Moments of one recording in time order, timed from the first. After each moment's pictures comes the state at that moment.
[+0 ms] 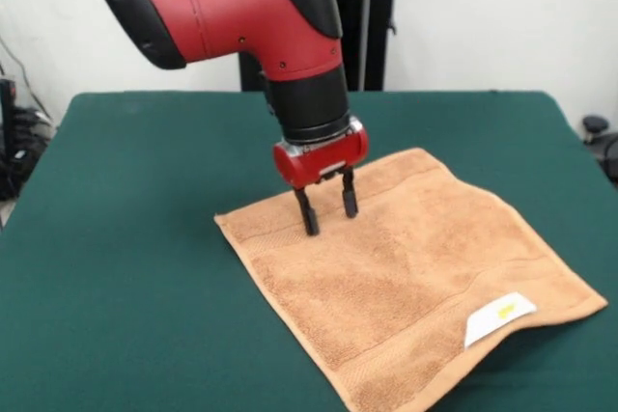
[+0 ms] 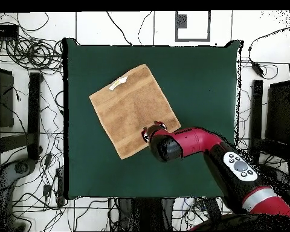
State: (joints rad) arm -0.68 -0.43 0.53 1.77 -0.79 0.28 1.51
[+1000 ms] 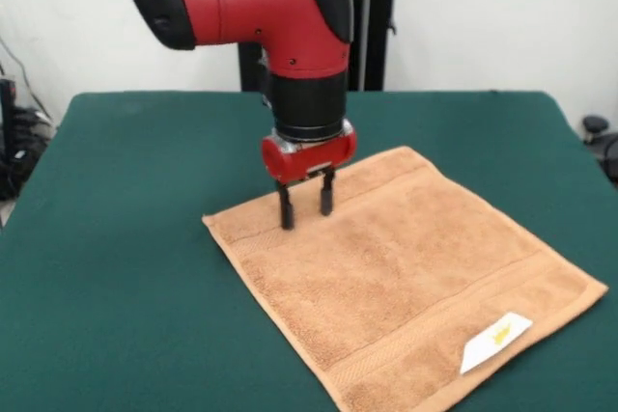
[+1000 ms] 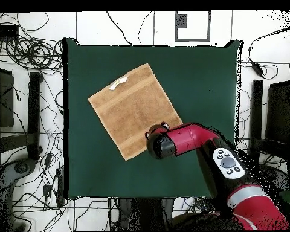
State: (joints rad) arm -0.51 -0.48 0.36 1.70 -0.78 0.37 1.51
